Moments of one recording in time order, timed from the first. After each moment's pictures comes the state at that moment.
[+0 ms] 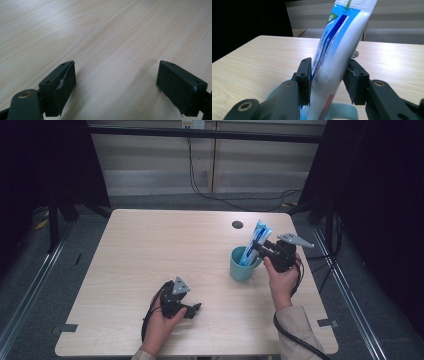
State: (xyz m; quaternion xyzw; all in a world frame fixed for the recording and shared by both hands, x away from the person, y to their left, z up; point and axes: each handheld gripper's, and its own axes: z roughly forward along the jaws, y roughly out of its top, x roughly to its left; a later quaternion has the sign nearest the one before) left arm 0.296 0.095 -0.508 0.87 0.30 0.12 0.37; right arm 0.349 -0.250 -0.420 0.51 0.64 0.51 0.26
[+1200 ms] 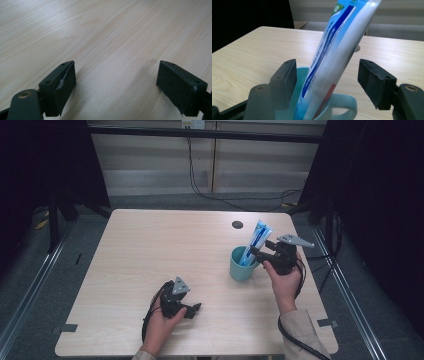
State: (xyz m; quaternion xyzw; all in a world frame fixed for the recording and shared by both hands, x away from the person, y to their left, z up) left arm 0.296 0.095 -0.508 0.87 0.30 0.12 0.37; right arm 0.344 -0.252 -0.419 0.51 0.67 0.49 0.25
